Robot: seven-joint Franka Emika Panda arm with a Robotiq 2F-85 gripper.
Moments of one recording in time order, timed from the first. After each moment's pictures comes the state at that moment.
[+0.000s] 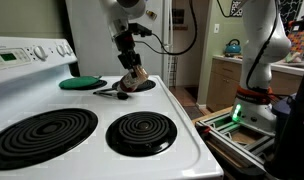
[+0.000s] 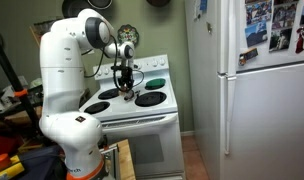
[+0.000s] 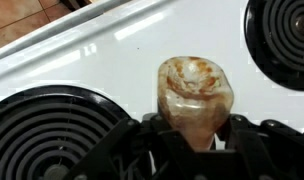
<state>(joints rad) 0.74 0.26 0.37 -1.81 0.09 1.73 0.30</state>
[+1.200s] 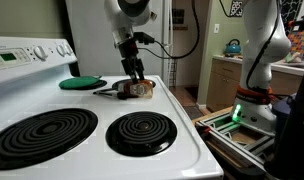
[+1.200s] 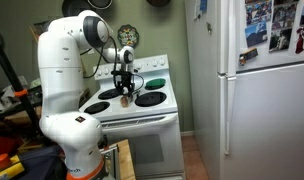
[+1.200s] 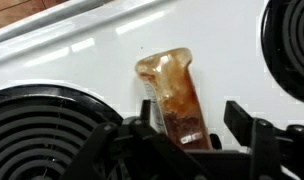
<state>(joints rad) 0.73 0.24 0.37 -1.91 0.10 1.83 0.23</state>
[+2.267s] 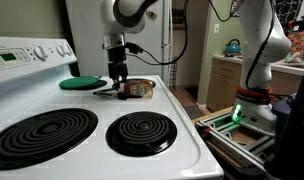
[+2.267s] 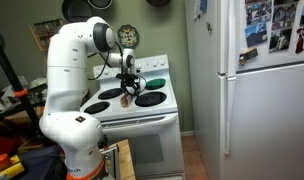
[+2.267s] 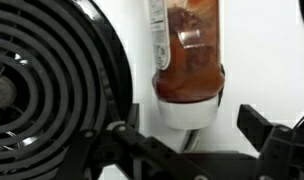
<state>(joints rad) 0.74 0.34 0.39 -1.86 0.02 2.10 0.09</state>
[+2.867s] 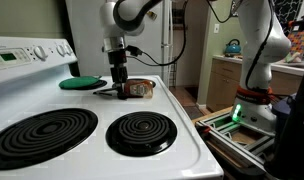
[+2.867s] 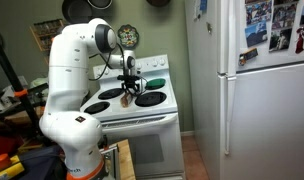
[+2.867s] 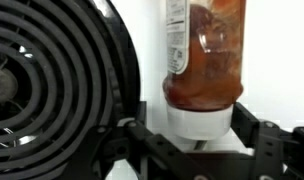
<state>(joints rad) 0.74 0.37 0.39 -1.85 -0.01 2.09 0.04</state>
